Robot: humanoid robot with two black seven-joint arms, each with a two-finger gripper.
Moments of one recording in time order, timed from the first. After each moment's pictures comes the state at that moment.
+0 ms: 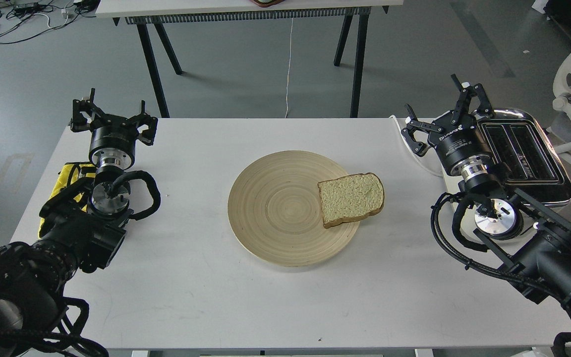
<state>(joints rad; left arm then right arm) -0.82 0.07 -0.58 -0.23 -0.67 -0.49 -0.44 0.59 -0.30 0.78 0.87 0.11 0.36 0.41</state>
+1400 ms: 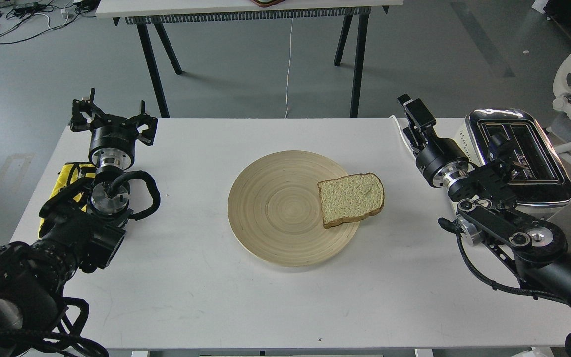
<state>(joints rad) -0.82 0.07 -0.58 -0.23 -0.67 -0.49 -0.43 0.65 -0.33 0.54 0.93 -0.89 -0.28 0.31</state>
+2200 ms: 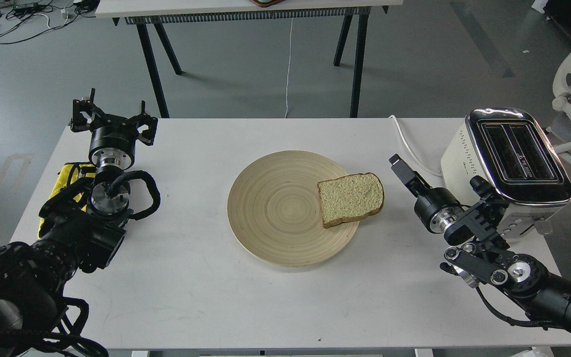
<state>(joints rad) -0.82 0.07 -0.58 -0.23 -0.67 -0.49 -0.43 0.61 -0.30 0.30 0.82 -0.96 -0.40 0.26</state>
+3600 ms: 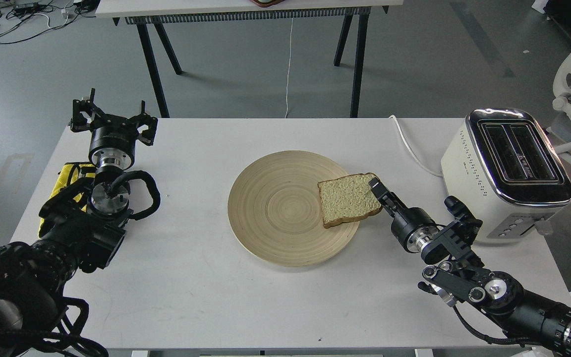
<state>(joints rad) -0.82 0.07 -0.58 -0.23 -0.67 -0.49 -0.43 0.56 -0.23 0.30 0.82 -0.96 -0.40 0.27</state>
